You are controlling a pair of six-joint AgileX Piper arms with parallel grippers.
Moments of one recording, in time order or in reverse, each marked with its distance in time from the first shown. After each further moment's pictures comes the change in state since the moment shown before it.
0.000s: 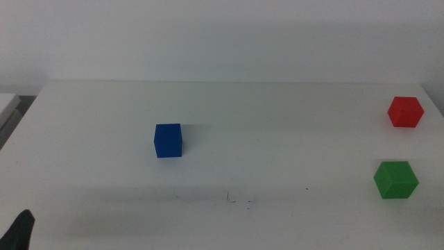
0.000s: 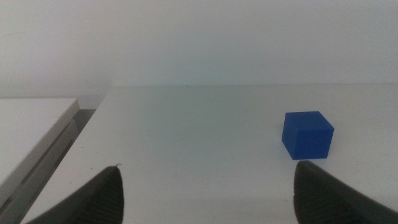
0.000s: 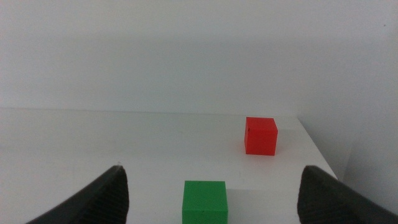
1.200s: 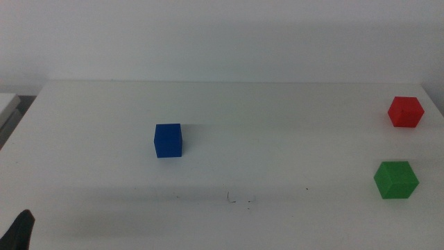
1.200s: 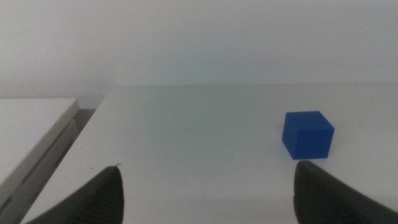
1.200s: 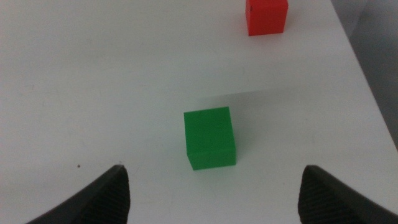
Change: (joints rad) left arm 0.000 0.000 0.000 0.000 0.000 0.000; right arm 0.000 0.782 -0.600 -0.028 0.448 0.175
